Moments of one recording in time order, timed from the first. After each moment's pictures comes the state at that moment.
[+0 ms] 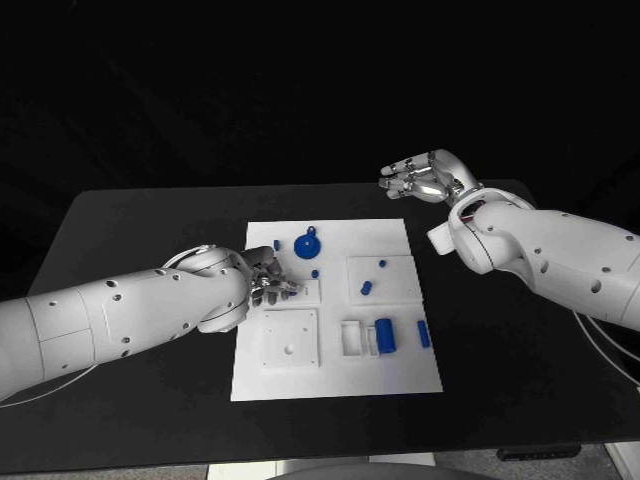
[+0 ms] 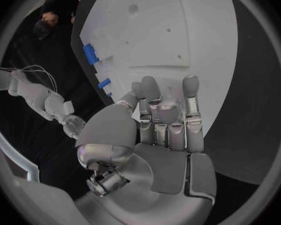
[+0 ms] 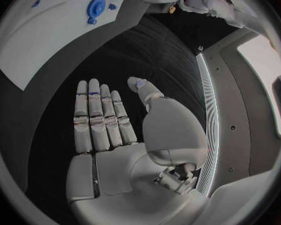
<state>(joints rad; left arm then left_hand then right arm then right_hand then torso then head) 1.27 -0.58 -0.24 1.33 -1.08 -0.19 -0.47 1.03 0.01 0.24 -0.01 0.24 1.47 -0.10 0.13 1.25 1.47 -0.10 0.75 0.25 1.41 -0.13 1.24 0.64 0.02 1.27 -0.12 0.45 1.31 1.14 -0.75 0.12 1.26 -0.74 -0.47 0.18 1.16 -0.08 0.24 -0.16 0.62 1.02 0.15 0.06 0.07 1.15 0.12 0.08 0.06 1.23 0.10 0.07 0.07 0.08 1.09 0.09 0.07 0.07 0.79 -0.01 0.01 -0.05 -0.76</state>
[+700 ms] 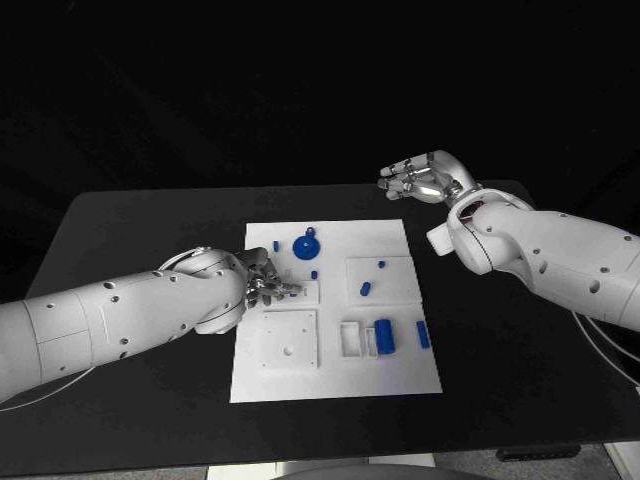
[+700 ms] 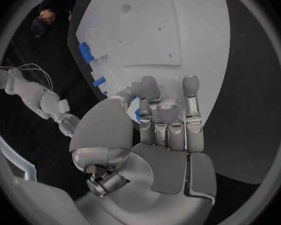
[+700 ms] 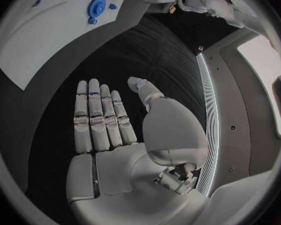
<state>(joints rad) 1.26 -0.58 -0.24 1.31 -1.07 -0.21 -0.49 1.04 -0.16 0.26 0.27 0.05 1.47 -0.10 0.13 1.25 1.47 -0.10 0.76 0.24 1.41 -0.13 1.23 0.64 0.02 1.28 -0.13 0.45 1.31 1.14 -0.75 0.12 1.26 -0.74 -0.47 0.18 1.16 -0.08 0.24 -0.16 0.62 1.02 0.15 0.06 0.07 1.15 0.12 0.08 0.06 1.23 0.10 0.07 0.07 0.08 1.09 0.09 0.07 0.07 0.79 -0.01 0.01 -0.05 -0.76</state>
